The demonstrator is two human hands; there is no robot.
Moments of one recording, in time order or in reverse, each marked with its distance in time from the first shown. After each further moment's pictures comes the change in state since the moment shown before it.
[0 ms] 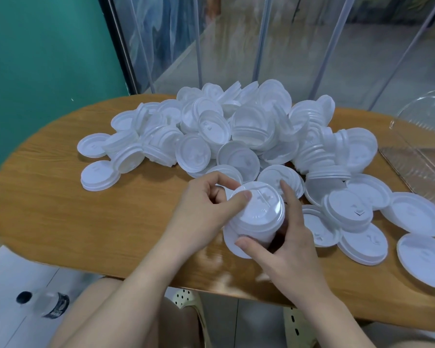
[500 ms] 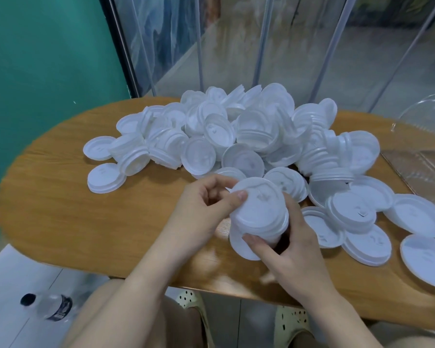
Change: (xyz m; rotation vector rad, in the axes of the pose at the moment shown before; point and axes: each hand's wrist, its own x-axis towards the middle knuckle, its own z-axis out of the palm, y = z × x) left_hand -0.008 0.008 -0.014 -0.169 -0.058 -0.025; right_hand 0.002 -0.009 0.000 -0.070 -0.010 -0.104
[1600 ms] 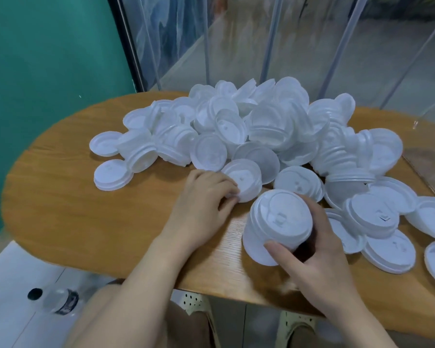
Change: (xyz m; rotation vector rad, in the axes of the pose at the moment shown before) left_hand 0.036 -0.050 -0.031 0.978 0.059 0.544; right_hand -0.003 0.000 -0.003 0.040 0.024 0.085
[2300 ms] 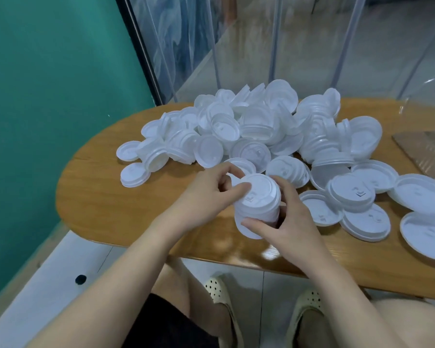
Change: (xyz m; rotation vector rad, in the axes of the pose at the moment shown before) left_hand 0.004 0.070 -0.048 -0.441 -0.289 -0.396; right_hand 0.002 -0.003 -0.007 0.065 -0.111 0.045
